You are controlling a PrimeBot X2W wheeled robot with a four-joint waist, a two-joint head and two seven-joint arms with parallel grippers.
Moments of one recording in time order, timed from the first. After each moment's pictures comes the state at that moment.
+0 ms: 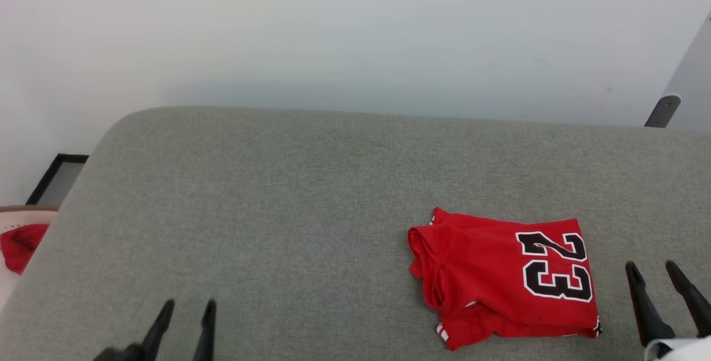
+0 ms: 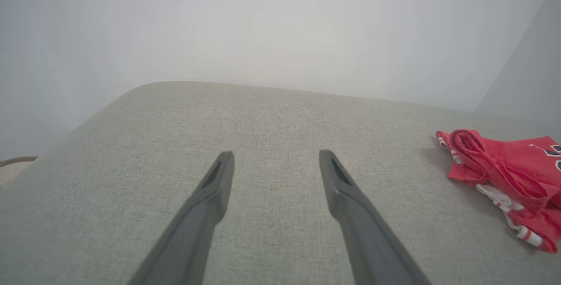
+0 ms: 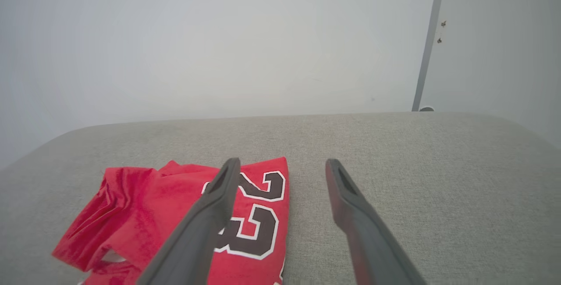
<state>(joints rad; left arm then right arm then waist) 0.10 0.23 -0.03 0.19 -0.33 -0.13 -0.26 0.01 -0.39 0.08 0.23 0.54 0.13 -0.21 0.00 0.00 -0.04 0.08</state>
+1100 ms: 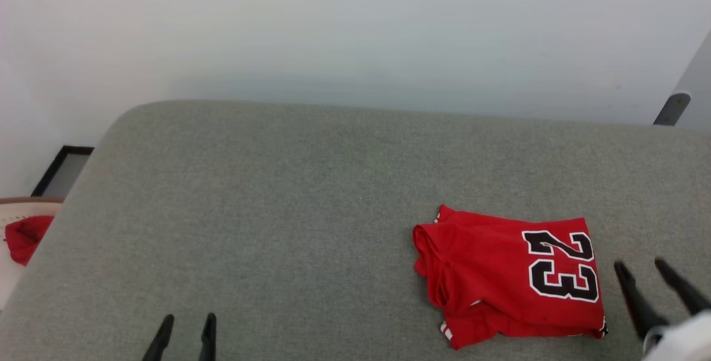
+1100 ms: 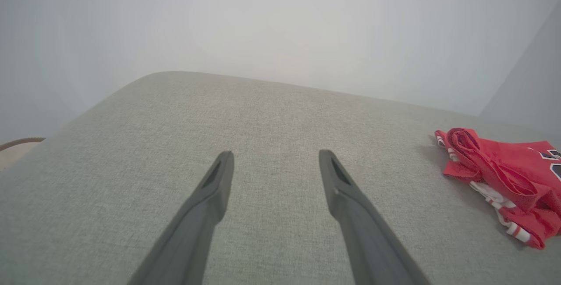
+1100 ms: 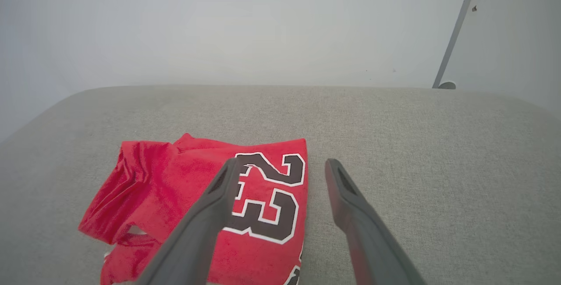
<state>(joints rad) 0.20 0.19 -0.01 0.10 -0.33 -0.13 -0.26 0.09 -0.33 -0.02 0.01 0.48 0.13 0.07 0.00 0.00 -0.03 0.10</state>
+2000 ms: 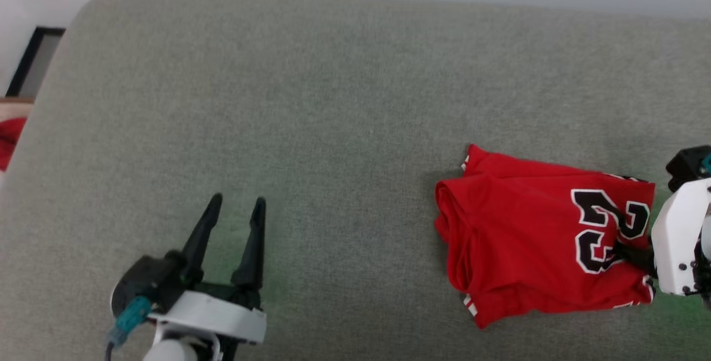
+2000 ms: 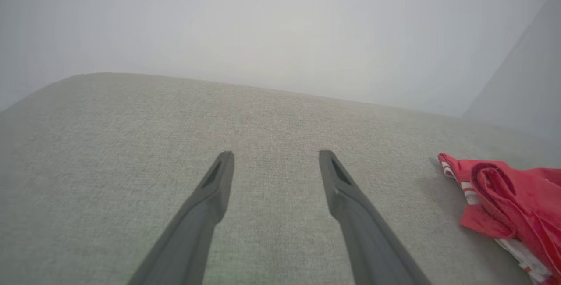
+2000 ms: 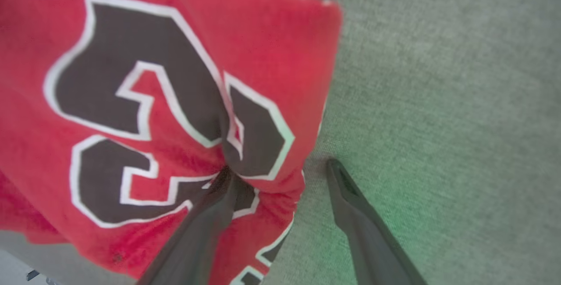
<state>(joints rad) -0.12 0.16 -0.11 0.12 -0.34 -0.13 -0.26 -0.38 -0.50 0.13 0.16 0.61 0.13 1.06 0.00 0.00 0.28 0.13</state>
